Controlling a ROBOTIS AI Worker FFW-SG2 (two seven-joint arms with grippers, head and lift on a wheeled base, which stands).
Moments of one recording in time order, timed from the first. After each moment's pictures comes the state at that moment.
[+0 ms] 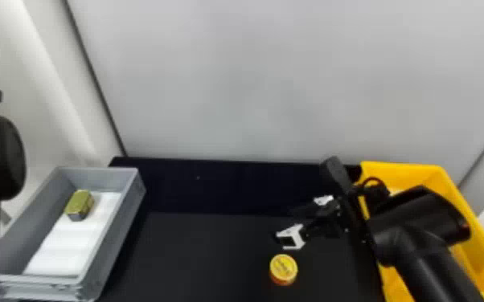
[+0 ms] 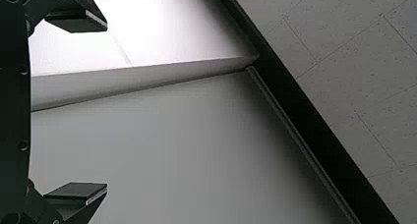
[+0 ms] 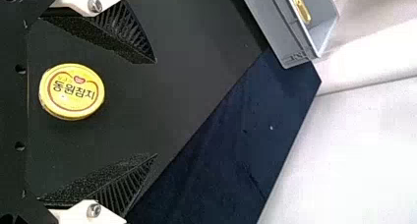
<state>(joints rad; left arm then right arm) -0.36 0.29 0.06 -2.26 -0.28 0.24 0.18 -0.37 -0.12 0.23 -1.29 0.33 0.73 0.93</state>
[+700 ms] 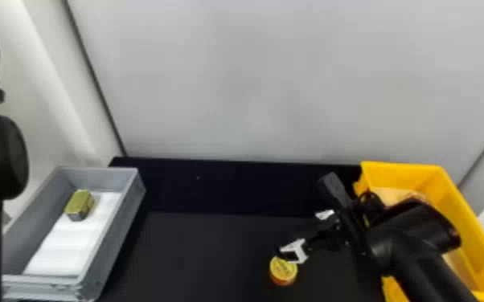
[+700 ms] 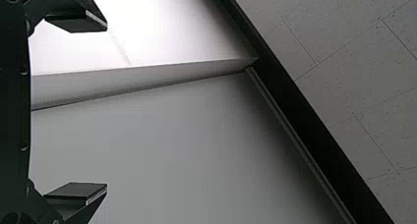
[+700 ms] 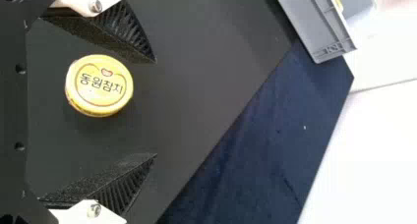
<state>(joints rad) -0.36 0.28 0.06 -2.26 -0.28 0.23 0.18 -0.41 -0.12 0.25 -1.09 0.33 0.63 0.90</state>
